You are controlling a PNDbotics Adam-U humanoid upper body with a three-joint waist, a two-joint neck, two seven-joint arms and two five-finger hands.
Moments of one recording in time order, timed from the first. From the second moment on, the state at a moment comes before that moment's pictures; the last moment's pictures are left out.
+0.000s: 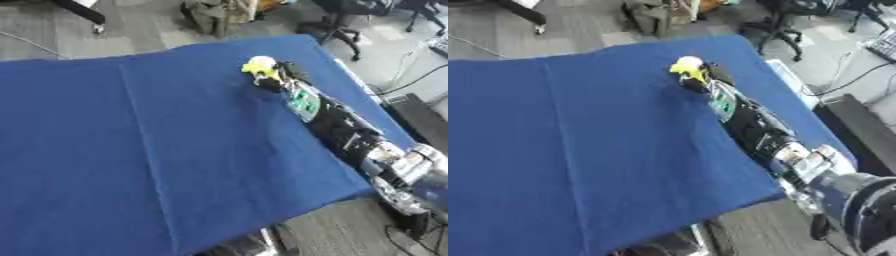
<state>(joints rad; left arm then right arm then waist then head) -0.40 0.26 -0.34 -1.92 0.11 0.02 -0.10 -0.54 -0.62 0.01 -0.80 0.46 0.29 -0.16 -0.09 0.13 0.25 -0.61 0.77</state>
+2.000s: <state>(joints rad) -0.41 0.27 -0.35 -1.94 0.11 0.02 -0.11 -0.52 -0.60 -0.03 -0.82 0.29 0.34 -0.64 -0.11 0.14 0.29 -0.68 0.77</state>
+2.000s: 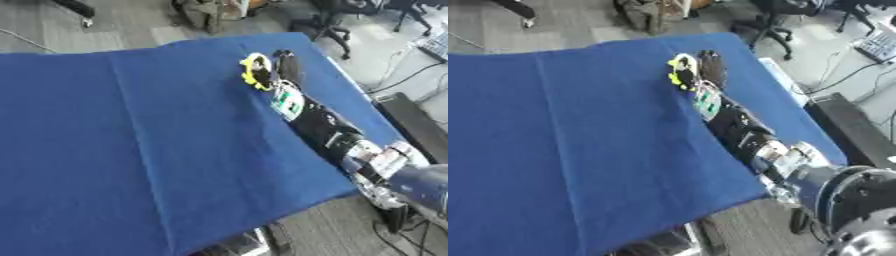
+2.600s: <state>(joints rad) -0.42 0.28 -0.36 -1.95 0.10 0.03 -0.12 -0.53 -0.59 -0.02 -0.73 0.22 0.47 -0.55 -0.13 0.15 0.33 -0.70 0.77</state>
